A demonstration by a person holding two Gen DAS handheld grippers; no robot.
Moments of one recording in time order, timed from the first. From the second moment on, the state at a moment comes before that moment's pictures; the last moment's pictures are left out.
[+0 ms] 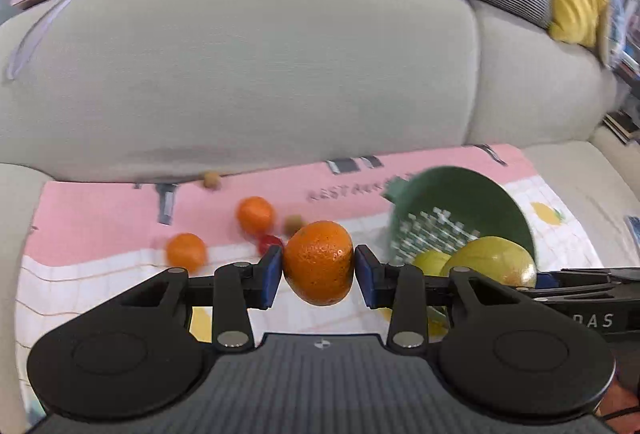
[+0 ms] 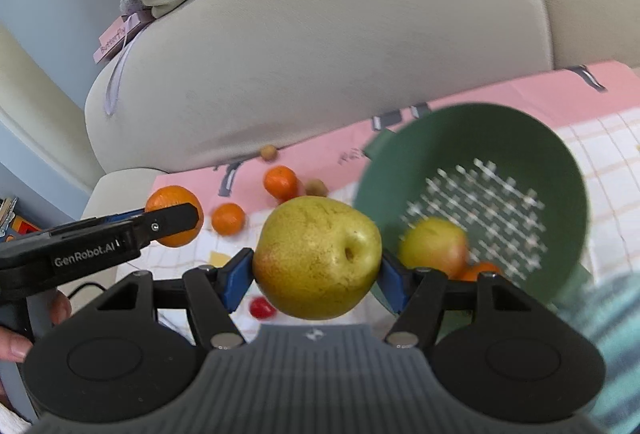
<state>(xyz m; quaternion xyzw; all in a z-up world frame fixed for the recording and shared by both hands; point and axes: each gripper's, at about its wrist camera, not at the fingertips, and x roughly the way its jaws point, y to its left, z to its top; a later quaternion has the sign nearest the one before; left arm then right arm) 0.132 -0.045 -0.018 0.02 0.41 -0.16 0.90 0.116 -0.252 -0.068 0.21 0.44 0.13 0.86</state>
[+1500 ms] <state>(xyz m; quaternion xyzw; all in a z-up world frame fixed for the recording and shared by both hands) 0.205 -0.203 -0.099 0.22 0.48 -0.23 0.82 0.169 -0.298 -0.149 0.01 0.45 0.03 0.89</state>
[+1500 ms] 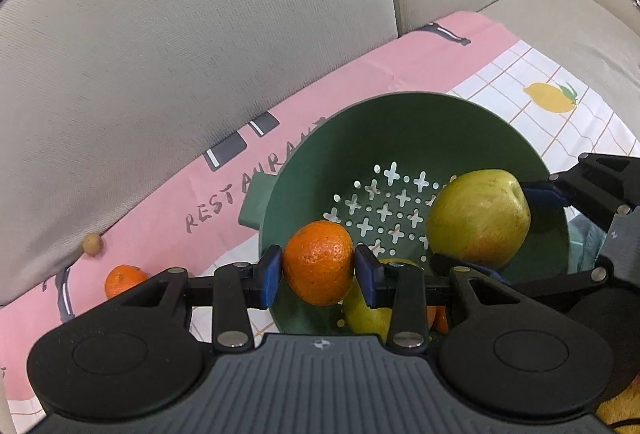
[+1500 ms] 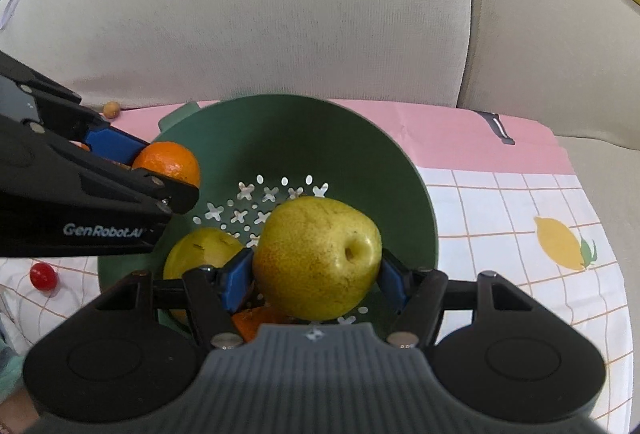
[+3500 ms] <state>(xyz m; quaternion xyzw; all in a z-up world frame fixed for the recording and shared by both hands) 0.113 -0.041 -0.027 0.11 0.38 -0.10 0.92 0.105 -0.240 -0.125 -0.05 0.37 0.04 0.93</state>
